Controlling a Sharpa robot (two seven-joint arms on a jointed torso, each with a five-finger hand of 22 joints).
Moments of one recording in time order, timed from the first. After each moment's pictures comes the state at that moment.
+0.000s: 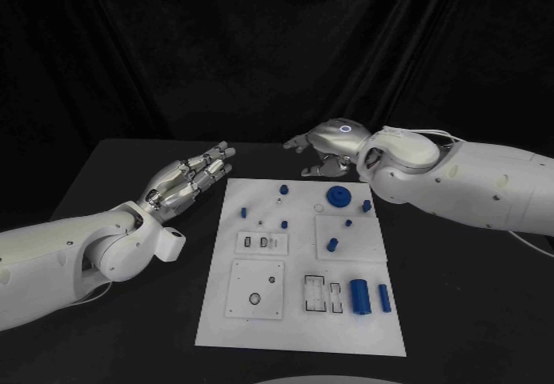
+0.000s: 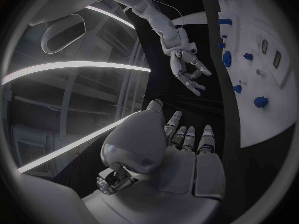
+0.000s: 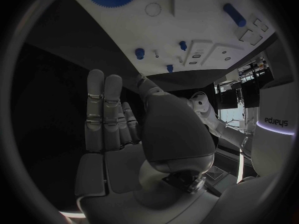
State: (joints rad) left arm 1.26 -0.99 -0.21 1.55 -0.22 -0.02 0.68; left_hand 1.41 0.28 -0.22 0.29 0.50 0.40 0.10 0.06 0.05 0.02 0.06 0.01 0.00 0.00 0.04 0.00 0.00 0.17 0.00 0.16 0.01 0.00; right arm 1.46 -0.64 -0.21 1.33 -1.69 -0.36 0.05; right_hand 1.39 -0.06 0.19 0.08 0.12 0.58 0.06 0.06 0.06 0.83 0.09 0.14 0.07 1.32 -0.01 0.85 0.65 0.17 1.15 0.09 0.79 0.75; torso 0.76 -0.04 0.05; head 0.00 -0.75
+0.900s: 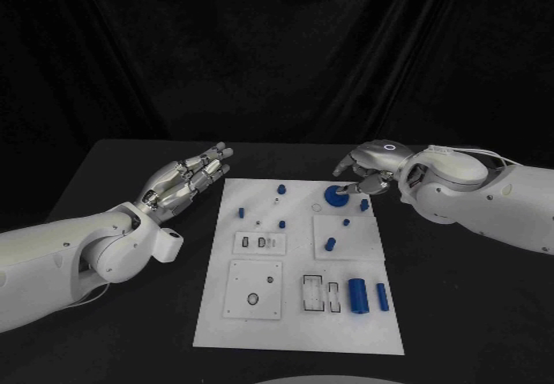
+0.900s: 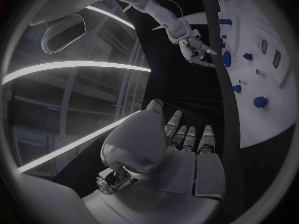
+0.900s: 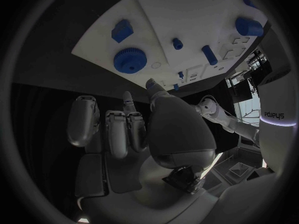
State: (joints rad) left arm 1.26 -0.99 -0.21 1.54 -0.22 -0.02 0.68; left_hand 1.41 0.28 -0.22 0.29 0.50 0.40 0.10 0.06 0.05 0.02 0.07 0.01 0.01 0.00 0.05 0.00 0.00 0.17 0.00 0.16 0.01 0.00; right arm 1.40 -0.83 -0.21 1.41 -1.62 -0.29 -0.01; right_hand 1.24 -0.04 0.10 0.16 0.13 0.85 0.08 0.08 0.12 1.46 0.00 1.57 1.31 1.46 -0.06 1.57 1.31 0.08 1.40 0.05 1.30 1.30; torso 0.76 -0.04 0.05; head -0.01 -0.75
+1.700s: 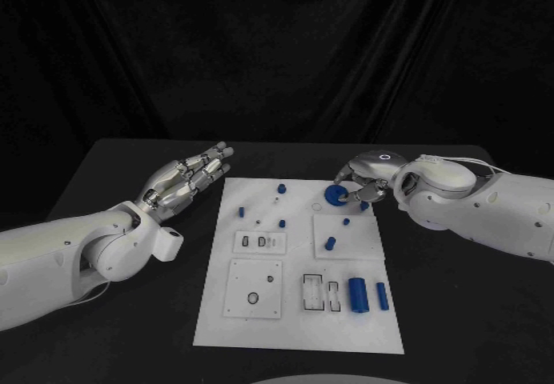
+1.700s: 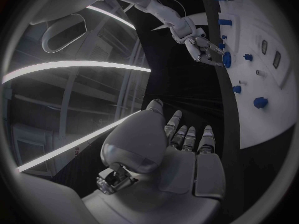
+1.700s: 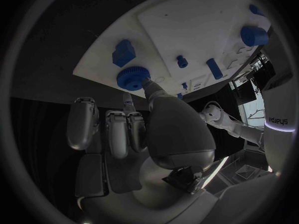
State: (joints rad) left arm 1.26 -0.99 -0.21 1.54 -0.22 -0.01 0.68; left_hand 1.41 0.28 -0.22 0.29 0.50 0.40 0.10 0.06 0.05 0.03 0.07 0.01 0.01 0.00 0.05 0.00 0.00 0.17 0.00 0.16 0.01 0.00; right arm 1.36 -0.80 -0.21 1.36 -1.64 -0.26 -0.05; right_hand 1.27 -0.04 0.12 0.11 0.24 0.84 0.08 0.08 0.13 1.47 -0.01 1.57 1.31 1.47 -0.06 1.57 1.31 0.07 1.41 0.05 1.32 1.31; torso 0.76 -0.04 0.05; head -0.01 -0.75
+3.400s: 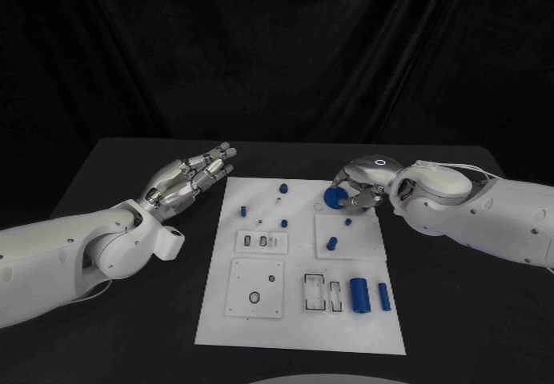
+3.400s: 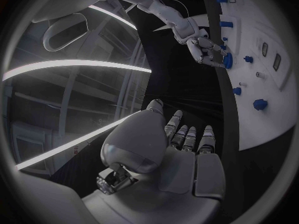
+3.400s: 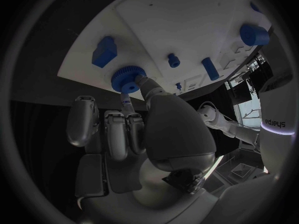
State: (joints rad) left arm 1.26 -0.99 -0.21 1.53 -0.22 0.02 0.68; left_hand 1.41 0.28 -0.20 0.28 0.50 0.40 0.11 0.07 0.05 0.04 0.08 0.01 0.01 0.00 0.06 0.00 0.00 0.17 0.00 0.18 0.01 0.00; right arm 1.34 -0.78 -0.21 1.38 -1.66 -0.28 -0.03; right_hand 1.34 -0.04 0.20 0.01 0.38 0.94 0.13 0.13 0.16 1.47 0.00 1.57 1.31 1.47 -0.06 1.57 1.31 0.07 1.40 0.05 1.30 1.31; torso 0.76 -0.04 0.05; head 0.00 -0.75
